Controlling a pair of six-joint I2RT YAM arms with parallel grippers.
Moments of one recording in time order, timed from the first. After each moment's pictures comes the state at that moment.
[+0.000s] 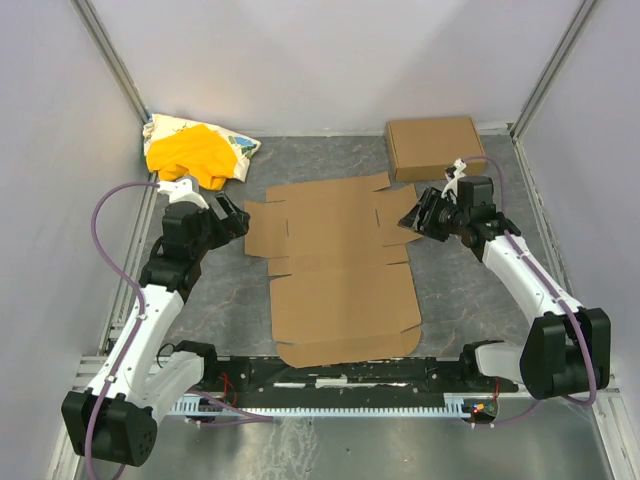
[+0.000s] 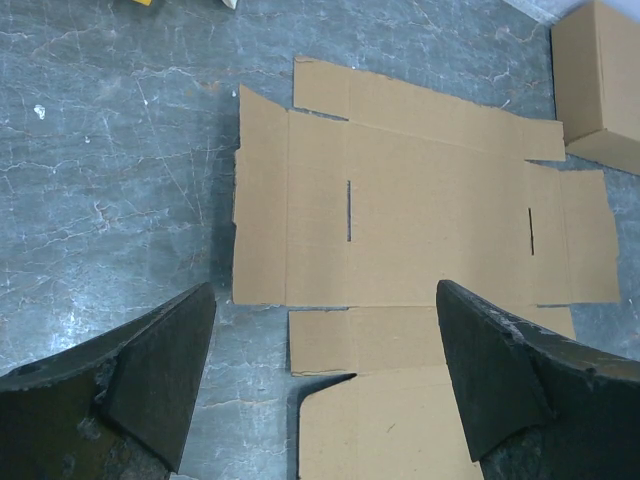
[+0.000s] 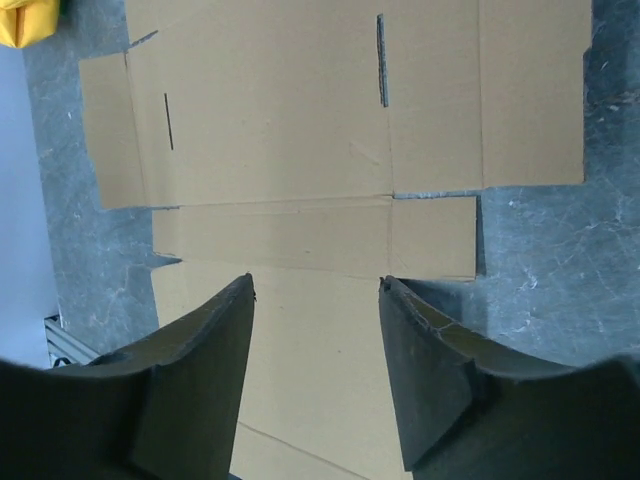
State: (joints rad) left arm -0.15 0.89 0.74 -0.30 -0.02 -0.50; right arm 0.14 1.25 0.86 -0.31 -0.38 0.55
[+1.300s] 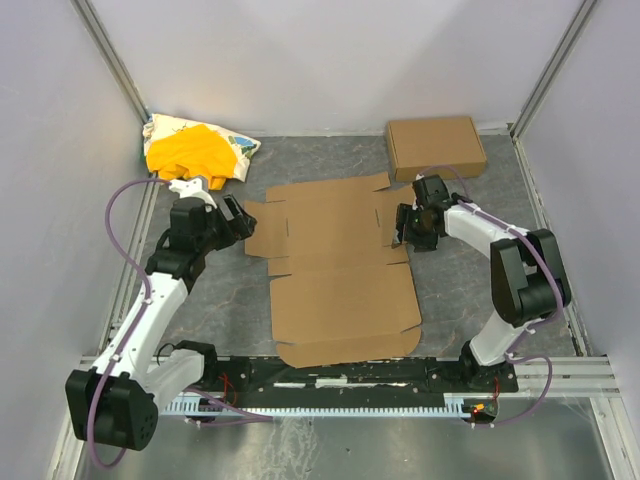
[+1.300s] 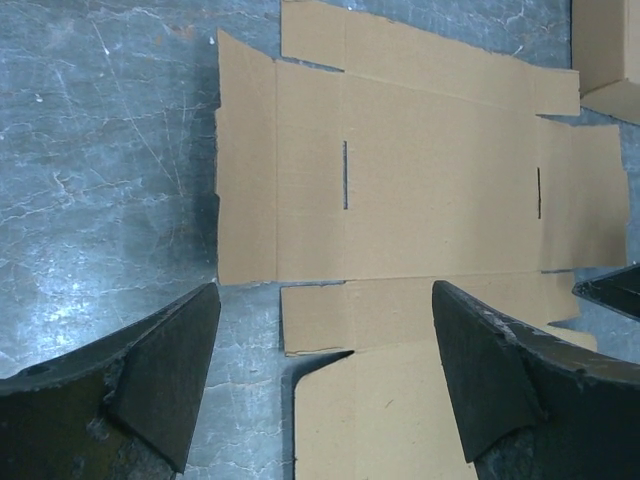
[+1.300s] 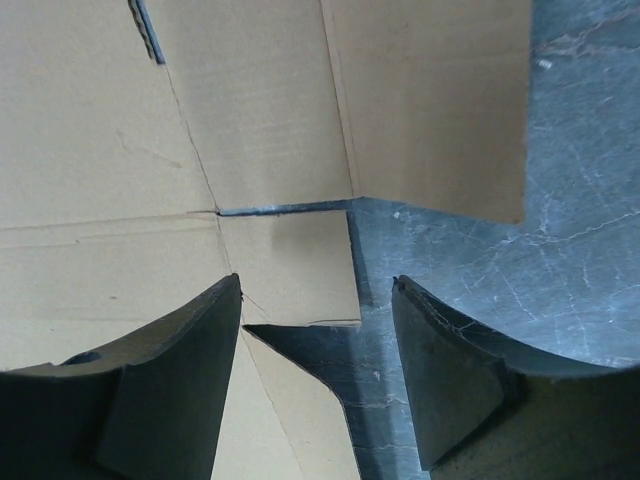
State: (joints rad) left arm -0.15 0.98 0.75 -0.32 0.04 -0.50; right arm 0.26 1.69 1.06 -0.50 -0.08 0.42
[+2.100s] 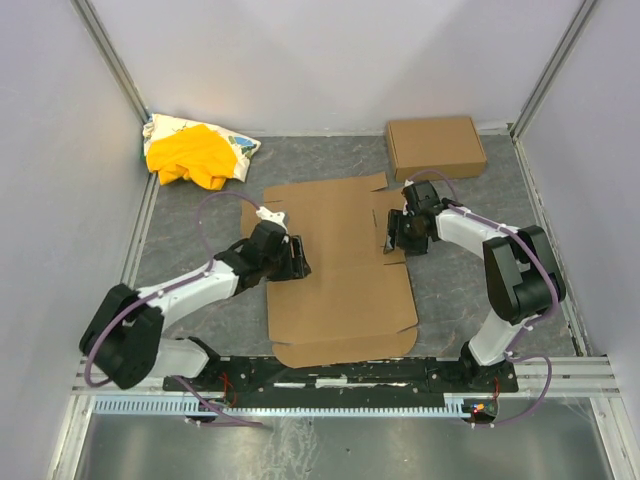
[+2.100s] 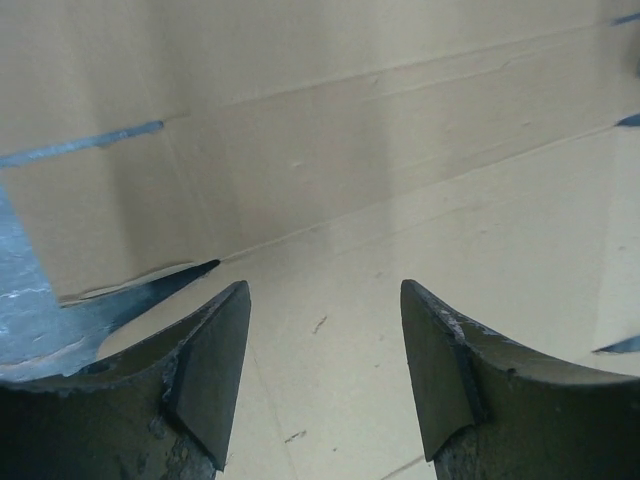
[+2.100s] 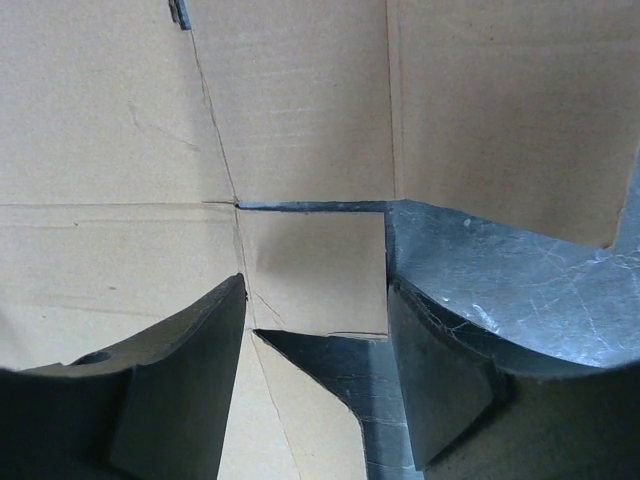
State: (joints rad) left arm -0.61 1.29 0.66 -0.18 0.01 -0.63; right arm 0.32 1.72 1.02 -0.43 -0.12 0.42
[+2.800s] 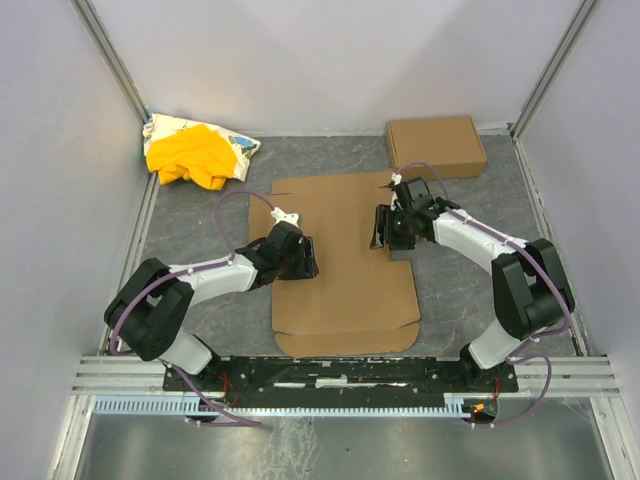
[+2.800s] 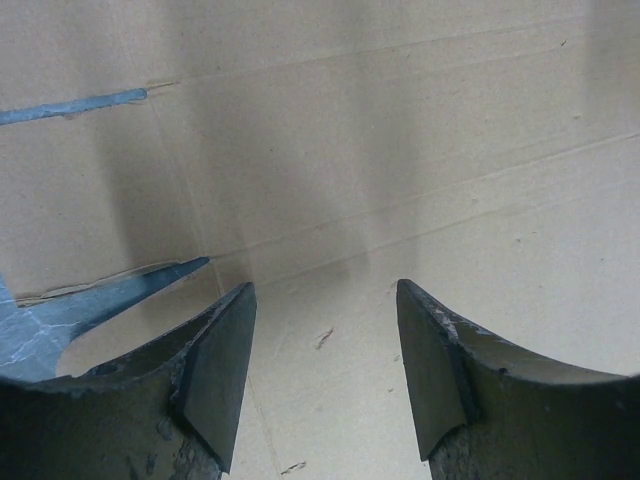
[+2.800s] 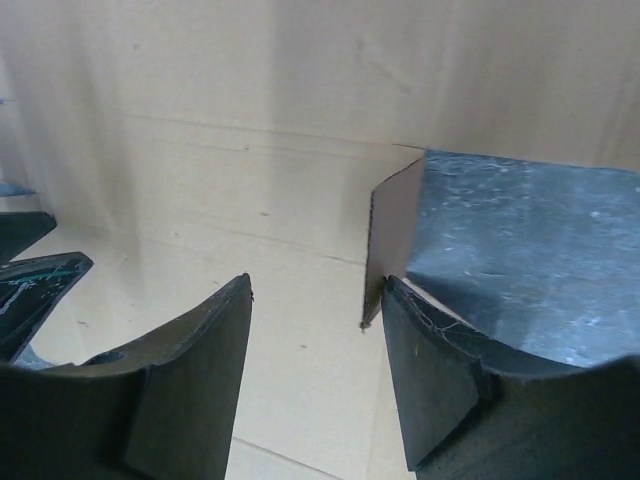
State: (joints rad) left arm -0.68 1.51 0.70 -0.07 -0.05 -0.64; right arm 0.40 1.62 1.04 -0.43 -0.17 0.43
